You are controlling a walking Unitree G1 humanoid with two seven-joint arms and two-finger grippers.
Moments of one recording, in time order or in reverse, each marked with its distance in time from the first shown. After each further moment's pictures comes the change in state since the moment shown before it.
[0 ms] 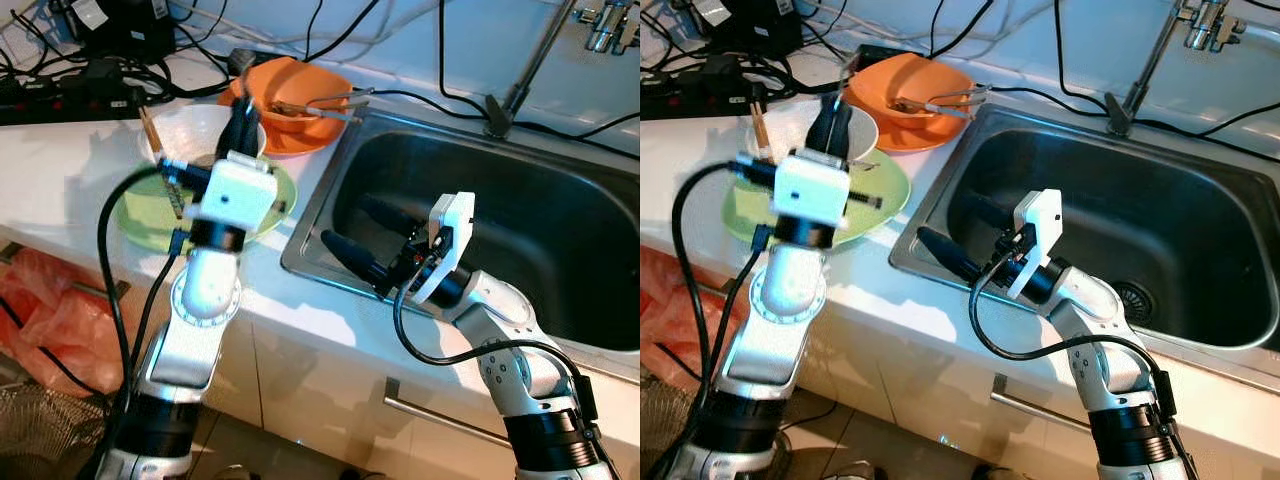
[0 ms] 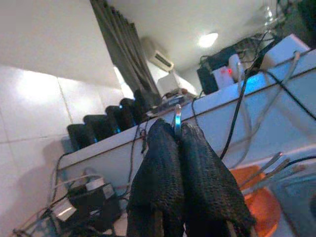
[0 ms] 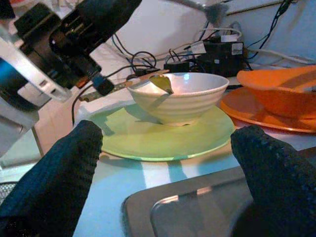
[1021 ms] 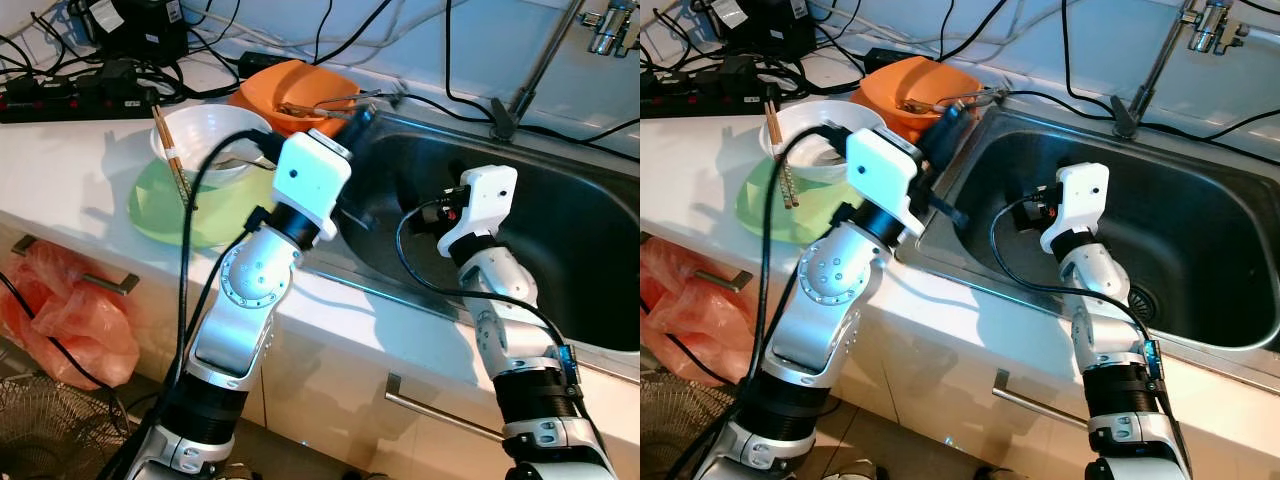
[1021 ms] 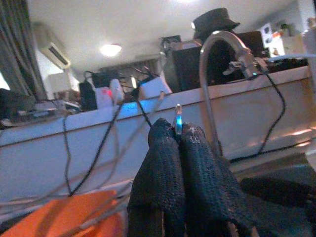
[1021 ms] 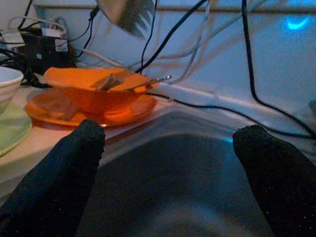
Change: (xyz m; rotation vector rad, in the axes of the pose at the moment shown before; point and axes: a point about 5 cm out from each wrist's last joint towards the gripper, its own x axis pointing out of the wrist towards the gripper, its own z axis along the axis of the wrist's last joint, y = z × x) left arm 0.015 -0.058 0.032 -0.435 -0.022 -0.408; right arm -0.010 -0.069 0.001 -0.289 -0.011 -0.700
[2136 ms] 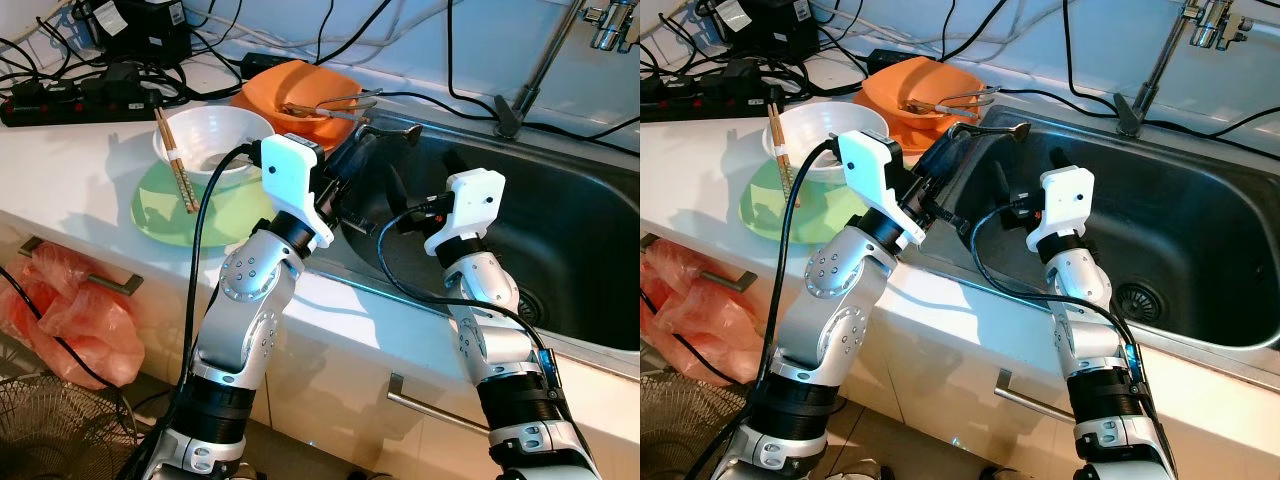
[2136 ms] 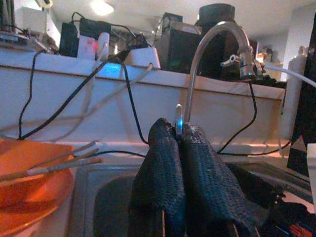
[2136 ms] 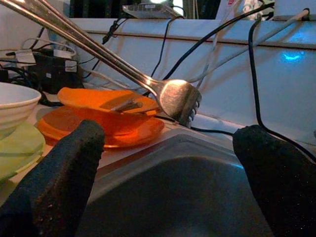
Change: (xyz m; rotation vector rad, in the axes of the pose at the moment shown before) left arm -0.002 0.002 -0.020 -0.356 0.075 0.011; right arm 0.000 0.019 0.004 -0.052 -0.101 0.006
